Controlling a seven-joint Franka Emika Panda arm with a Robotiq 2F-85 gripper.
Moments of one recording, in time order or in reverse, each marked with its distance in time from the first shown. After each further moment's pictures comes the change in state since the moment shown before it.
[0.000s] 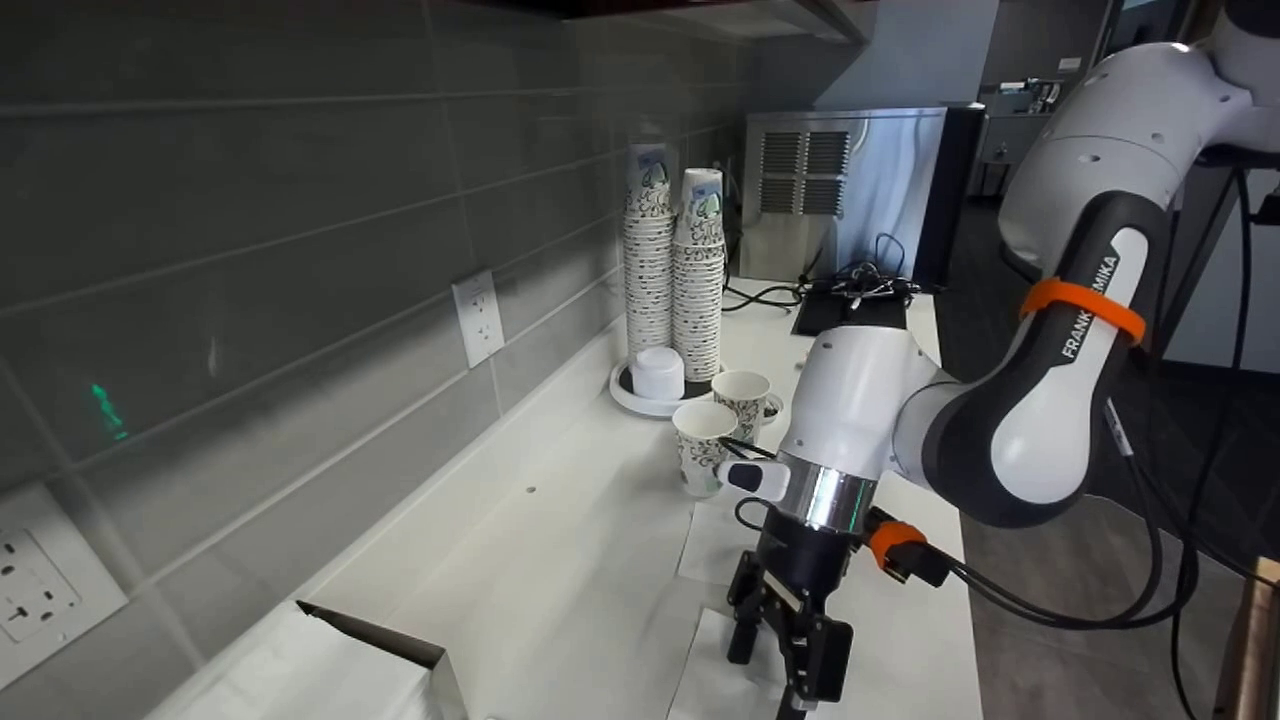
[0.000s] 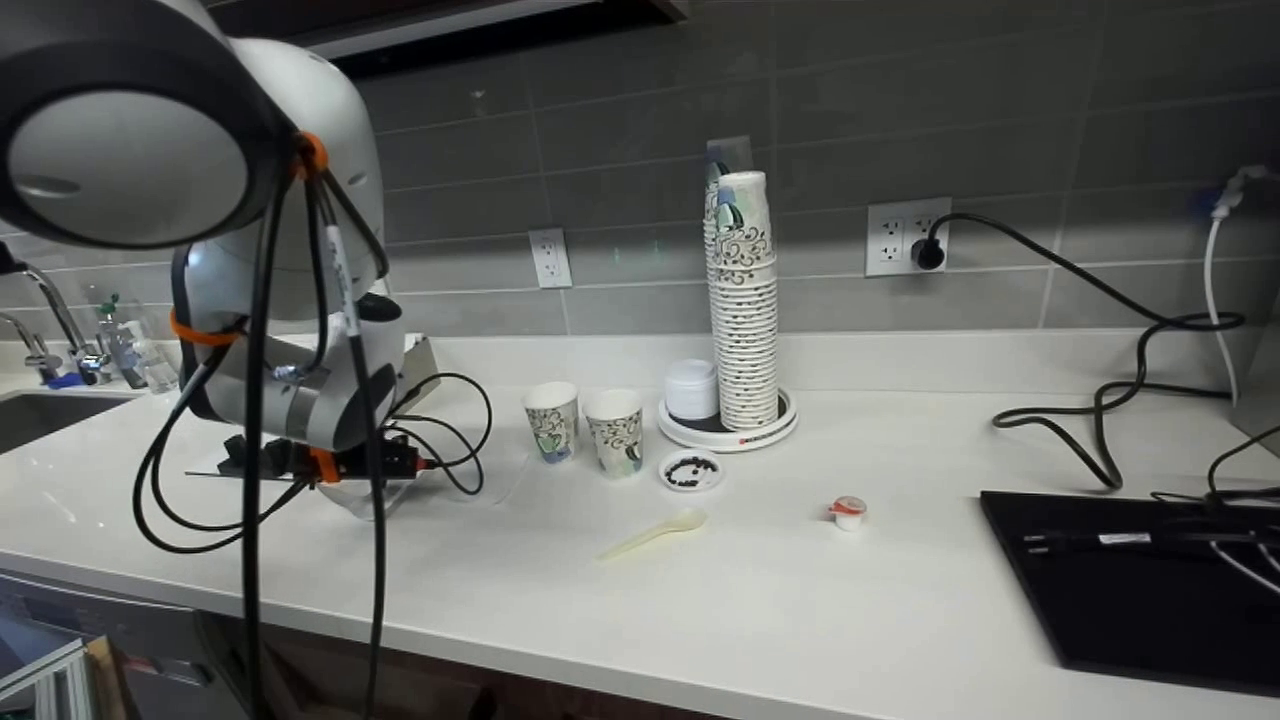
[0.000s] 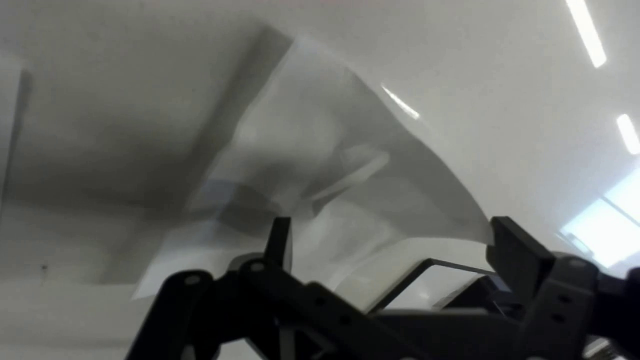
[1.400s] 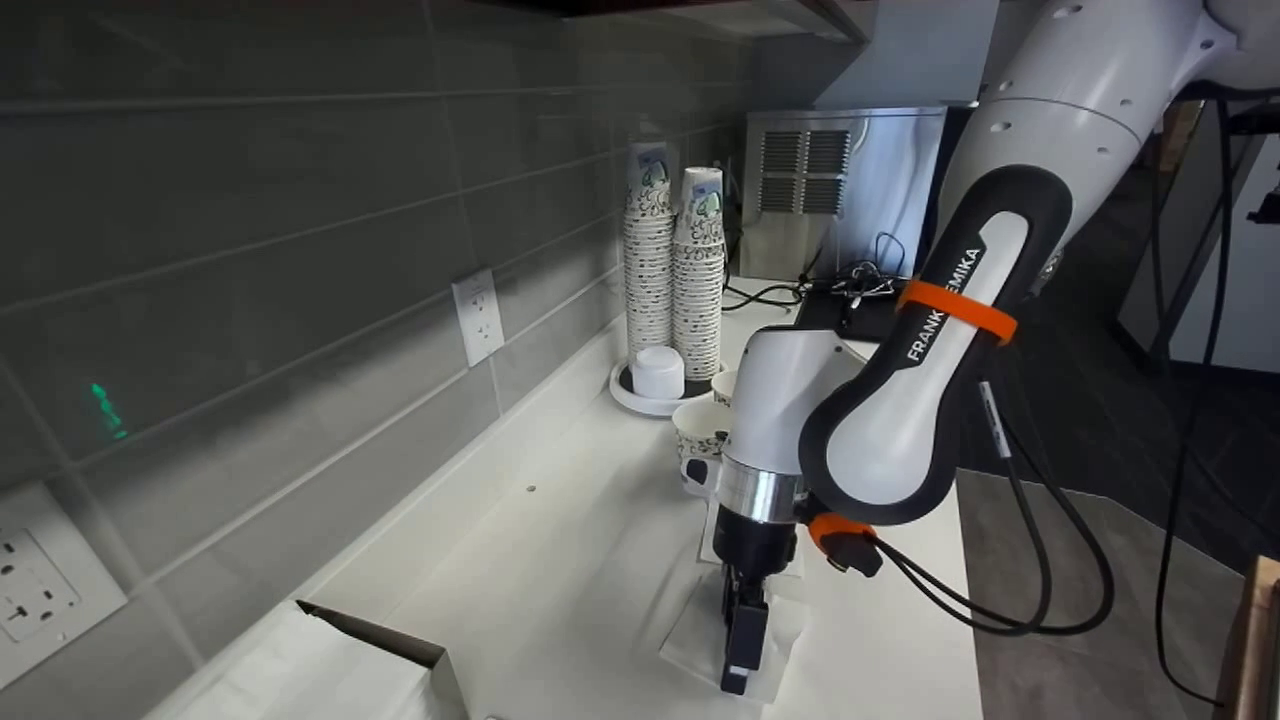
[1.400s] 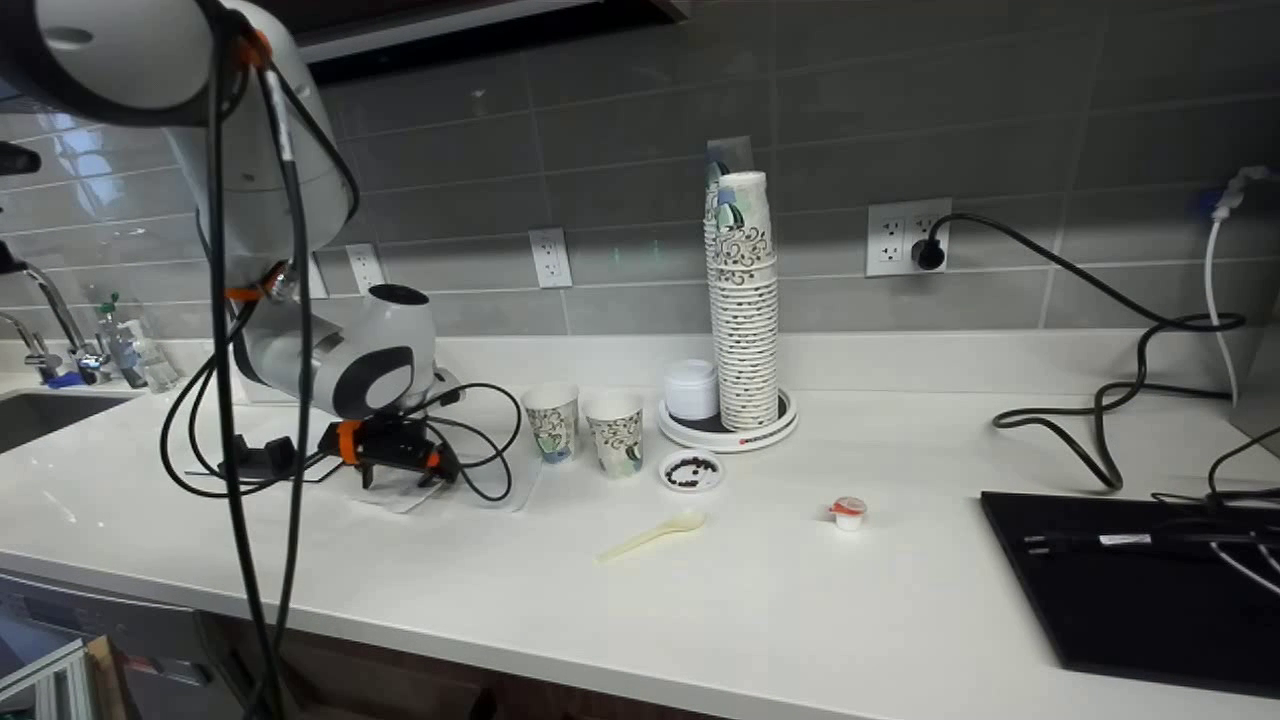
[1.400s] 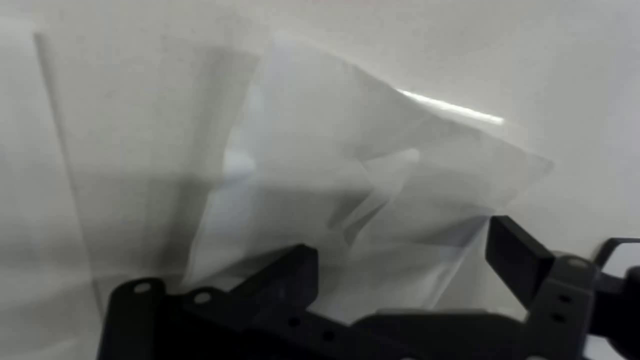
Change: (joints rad) arm 0.439 -0.219 -0.293 0.149 0.531 -0.037 0.036
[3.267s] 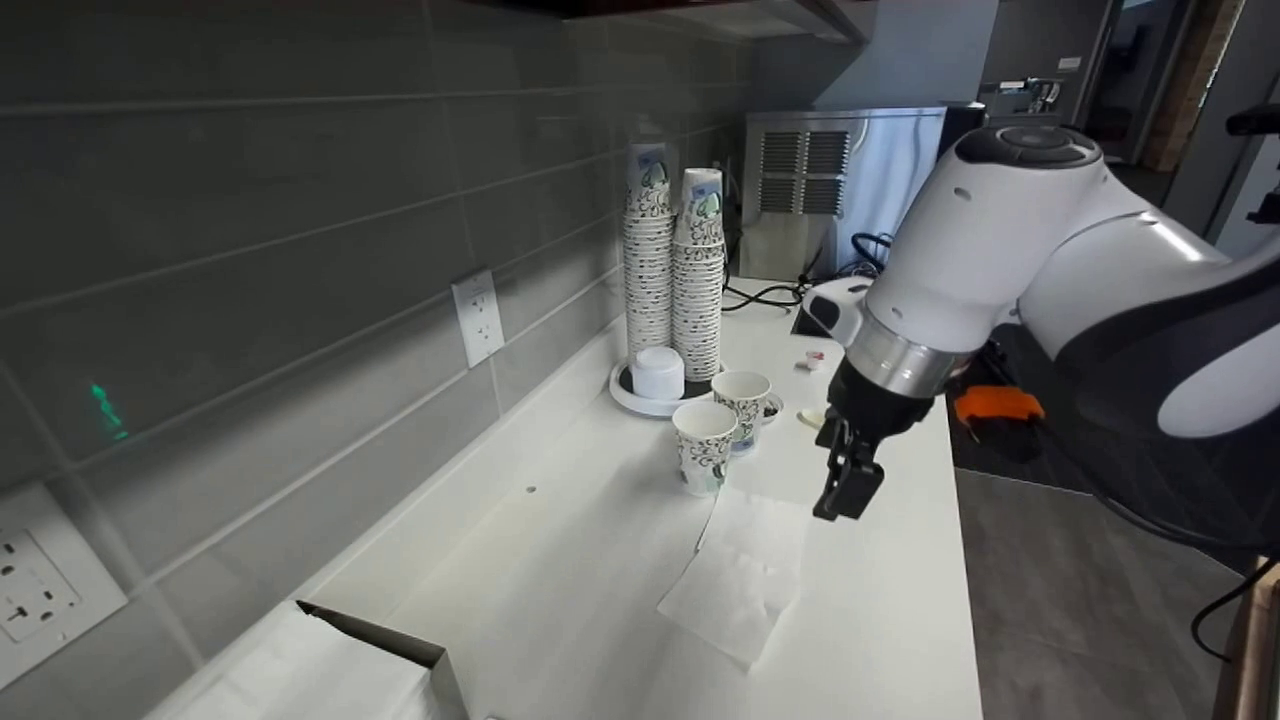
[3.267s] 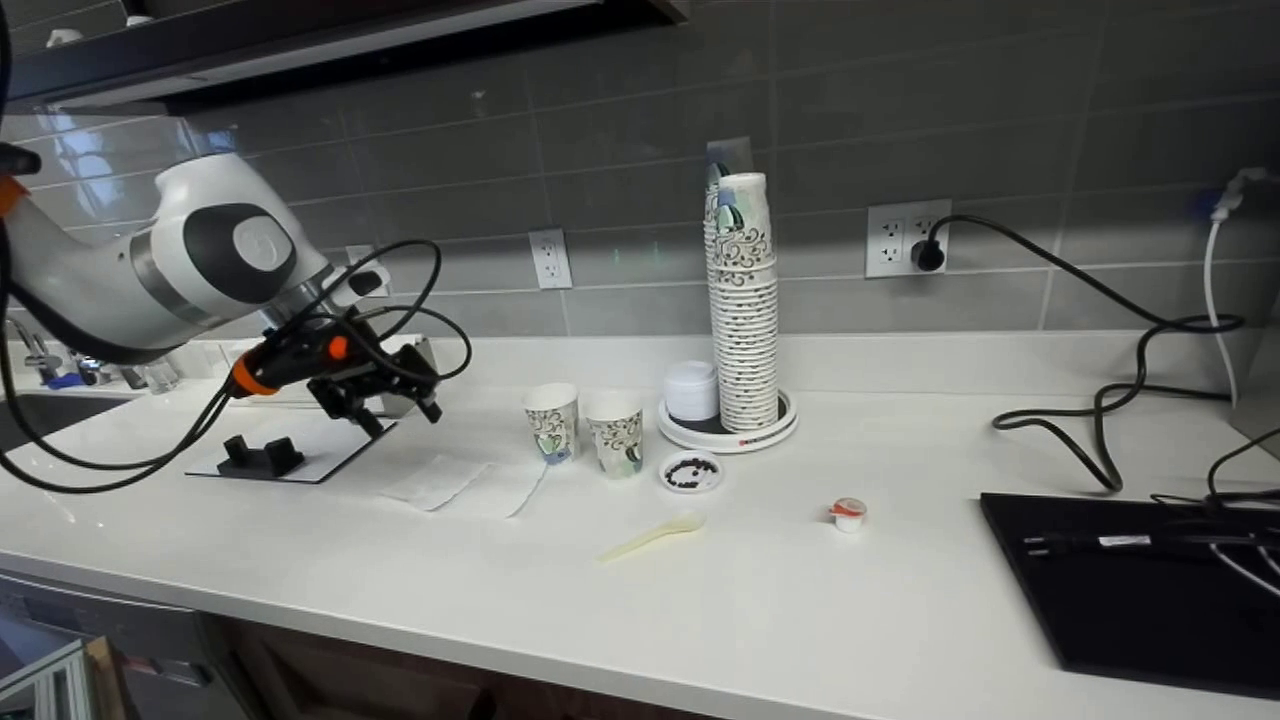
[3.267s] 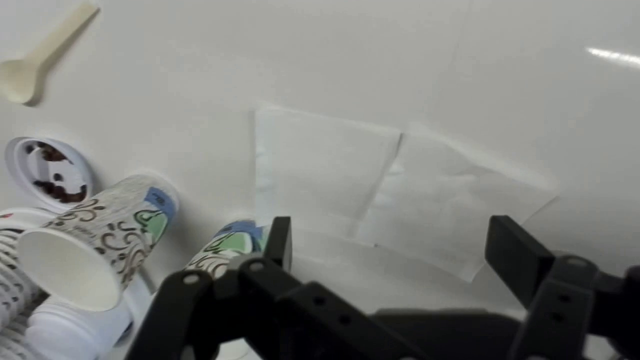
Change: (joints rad) arm 0.647 -0.810 -0.713 -0.395 -0.406 -0.007 0.533
